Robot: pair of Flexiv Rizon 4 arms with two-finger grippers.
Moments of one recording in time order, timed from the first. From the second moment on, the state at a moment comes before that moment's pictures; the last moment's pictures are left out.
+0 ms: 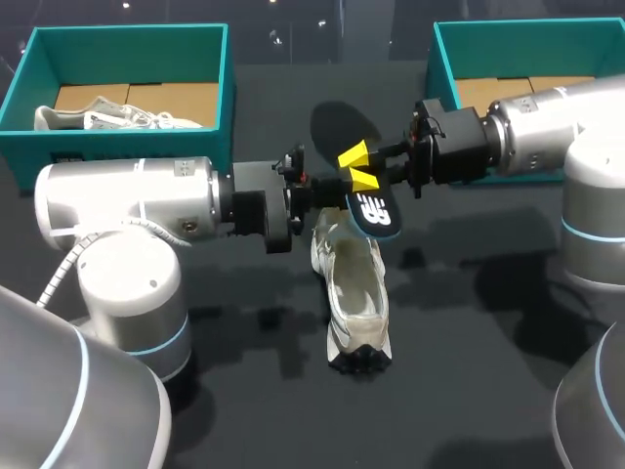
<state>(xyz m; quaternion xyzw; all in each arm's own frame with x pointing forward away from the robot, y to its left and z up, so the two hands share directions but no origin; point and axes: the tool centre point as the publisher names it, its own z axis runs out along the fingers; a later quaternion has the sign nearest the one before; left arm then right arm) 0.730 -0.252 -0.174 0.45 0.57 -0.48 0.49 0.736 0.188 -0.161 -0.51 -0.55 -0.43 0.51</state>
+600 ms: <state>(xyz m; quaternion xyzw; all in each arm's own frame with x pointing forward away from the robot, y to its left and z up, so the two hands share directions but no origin) 0.727 -0.254 -0.174 0.46 0.56 -0.48 0.49 0.741 0.191 -0.167 -0.50 -0.54 -0.45 0.50</state>
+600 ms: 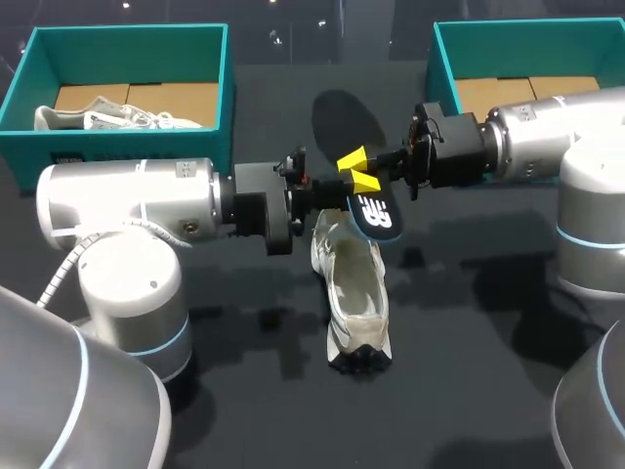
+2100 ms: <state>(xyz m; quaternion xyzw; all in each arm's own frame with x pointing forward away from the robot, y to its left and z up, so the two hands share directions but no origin) 0.755 -0.154 -0.156 0.48 0.63 -0.39 0.47 0.727 0.203 -0.191 -0.49 -0.53 -0.46 0.51</state>
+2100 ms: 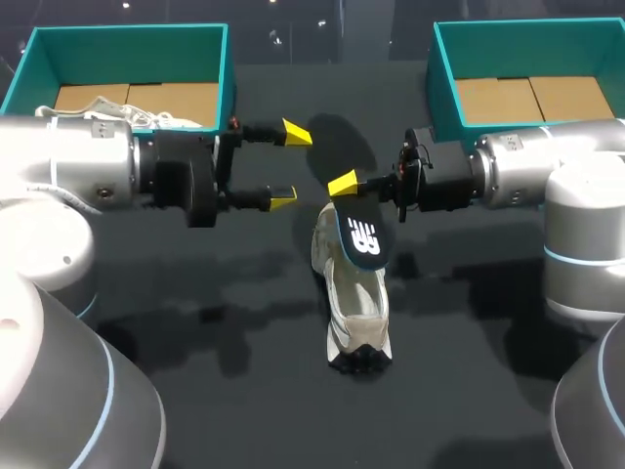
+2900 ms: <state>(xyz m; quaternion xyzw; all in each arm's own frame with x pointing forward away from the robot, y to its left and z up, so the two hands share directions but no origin) 0.792 -0.135 -0.115 0.60 0.67 -0.30 0.32 0.727 0.202 -0.191 -0.49 -0.53 -0.46 0.51</state>
